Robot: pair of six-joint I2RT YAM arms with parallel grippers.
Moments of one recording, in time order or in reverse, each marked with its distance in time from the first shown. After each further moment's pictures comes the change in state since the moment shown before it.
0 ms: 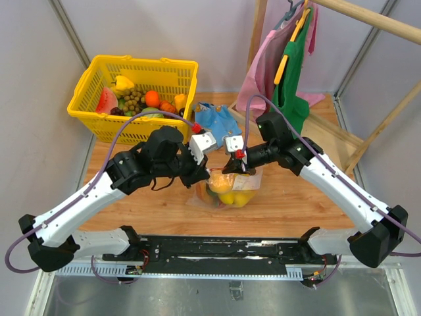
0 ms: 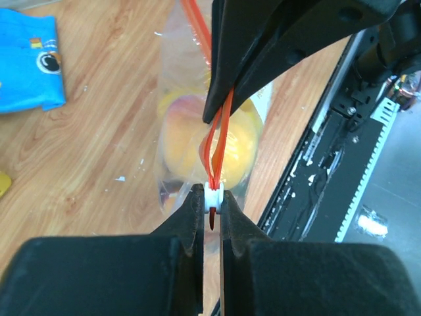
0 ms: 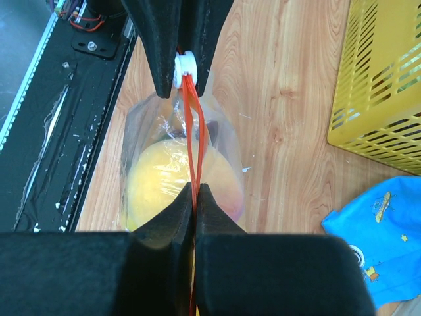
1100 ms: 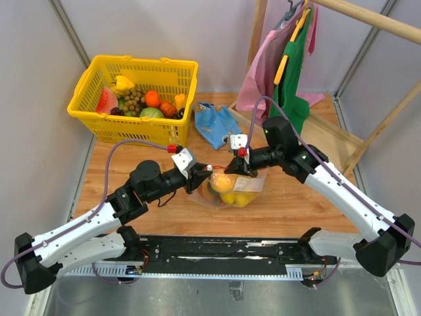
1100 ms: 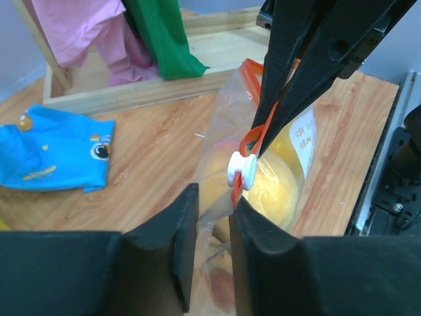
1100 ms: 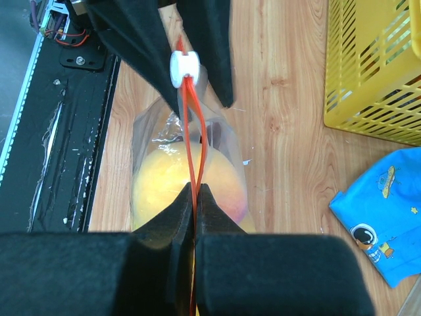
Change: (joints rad) left arm 0.001 -0.326 -0.658 0.849 -0.132 -0.016; right arm 0.000 -0.081 -0.094 0.122 0.061 0.179
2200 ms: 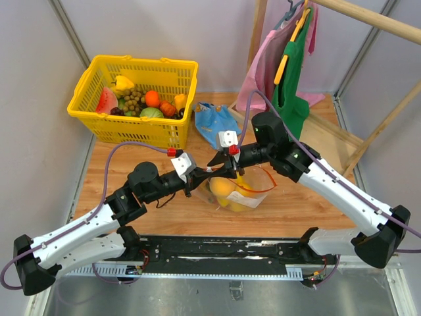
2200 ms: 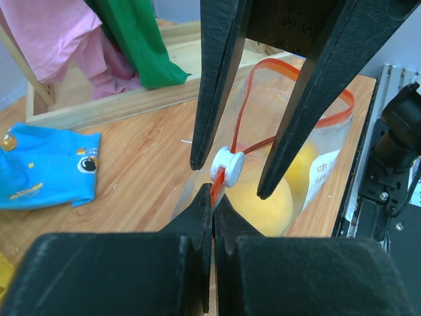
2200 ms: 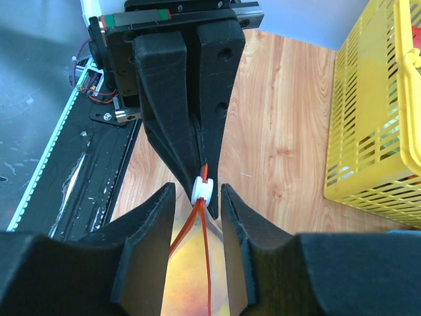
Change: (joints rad) left arm 0.000 -0.018 -0.022 0.027 0.088 0.034; right arm 0.131 0.057 0.111 0.123 -0.035 0.106
